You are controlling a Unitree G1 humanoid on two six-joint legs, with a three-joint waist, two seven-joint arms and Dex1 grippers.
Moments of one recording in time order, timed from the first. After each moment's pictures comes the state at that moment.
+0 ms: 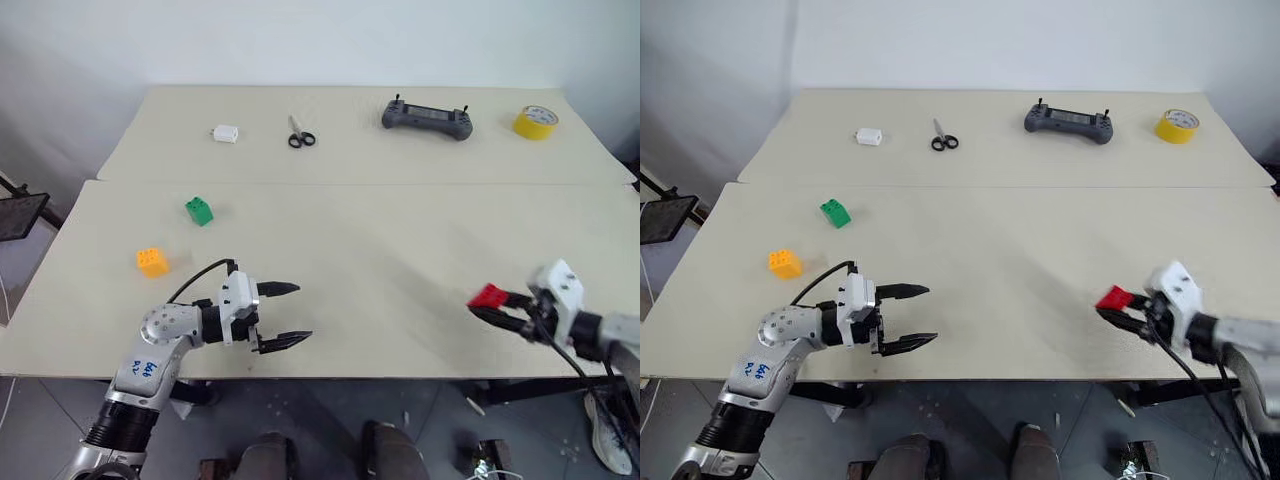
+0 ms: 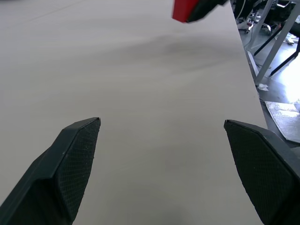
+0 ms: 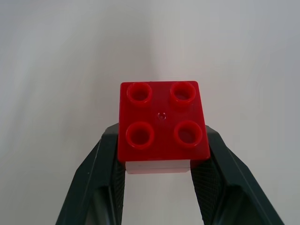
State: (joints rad) left arm -0.20 0.53 -0.05 -0.06 -0.35 0.12 -1.00; right arm -0.30 -0.87 -0.09 -0.04 0.41 0.41 1.08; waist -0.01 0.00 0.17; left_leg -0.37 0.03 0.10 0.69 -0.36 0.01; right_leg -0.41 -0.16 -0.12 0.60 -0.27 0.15
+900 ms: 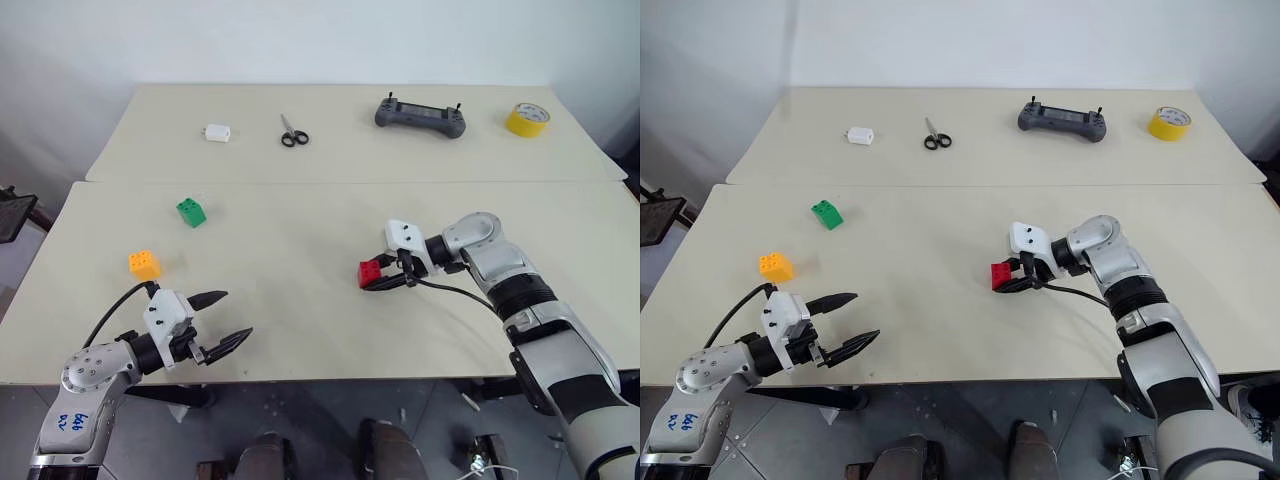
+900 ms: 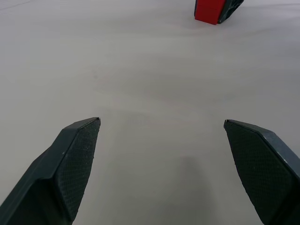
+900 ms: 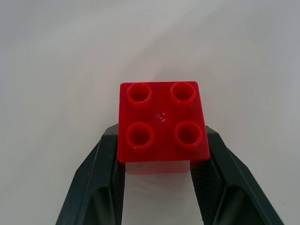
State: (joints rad) left arm 0.09 0.60 0.21 -0.21 -0.37 0.14 -0.84; right arm -0.98 -0.51 0.35 0.86 0.04 -0.12 1.44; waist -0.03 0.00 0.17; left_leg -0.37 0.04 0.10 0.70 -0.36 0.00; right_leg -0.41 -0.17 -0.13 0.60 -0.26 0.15
